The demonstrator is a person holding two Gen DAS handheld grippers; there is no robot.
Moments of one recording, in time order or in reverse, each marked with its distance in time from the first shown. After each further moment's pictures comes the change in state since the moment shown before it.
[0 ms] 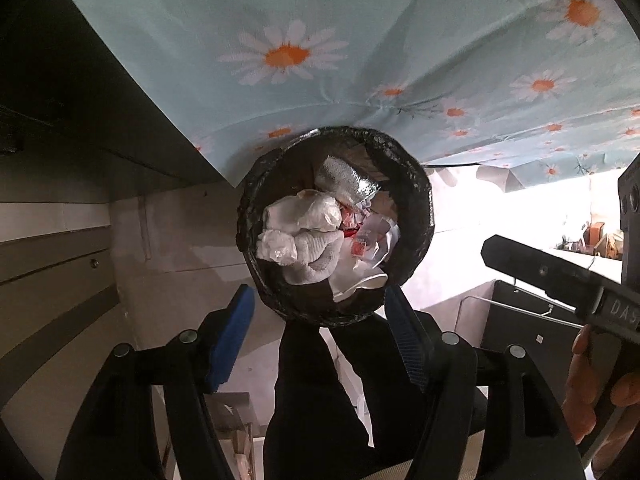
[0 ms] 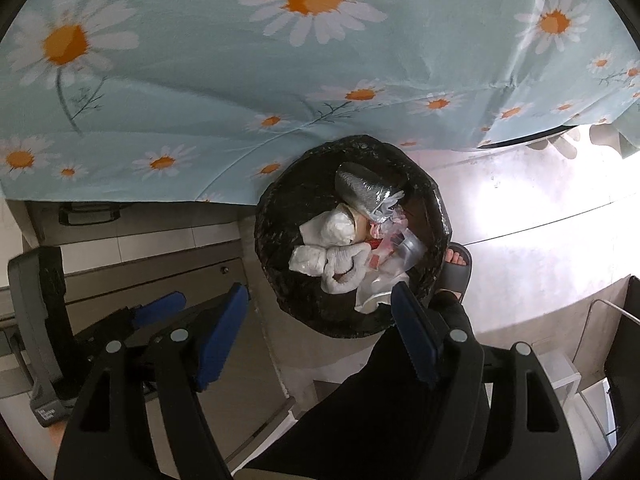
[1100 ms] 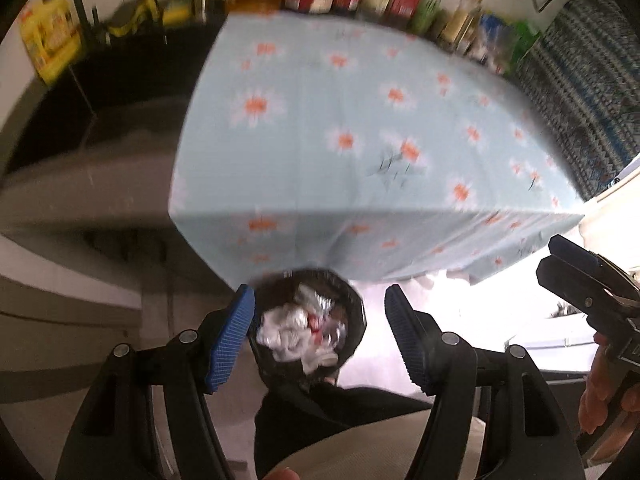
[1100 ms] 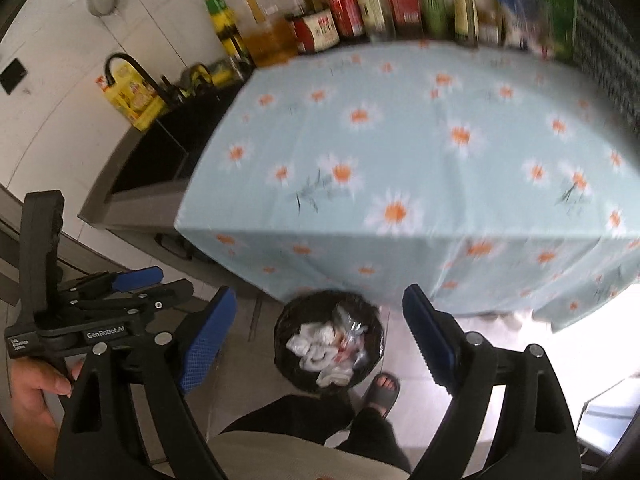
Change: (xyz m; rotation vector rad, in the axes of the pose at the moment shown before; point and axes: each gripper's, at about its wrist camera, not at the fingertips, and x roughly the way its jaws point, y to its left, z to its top) left arm -0.233 -0.091 -0.018 0.021 -0.453 0.055; right arm -0.269 0.076 -0.028 -0.432 -0.466 -0.056
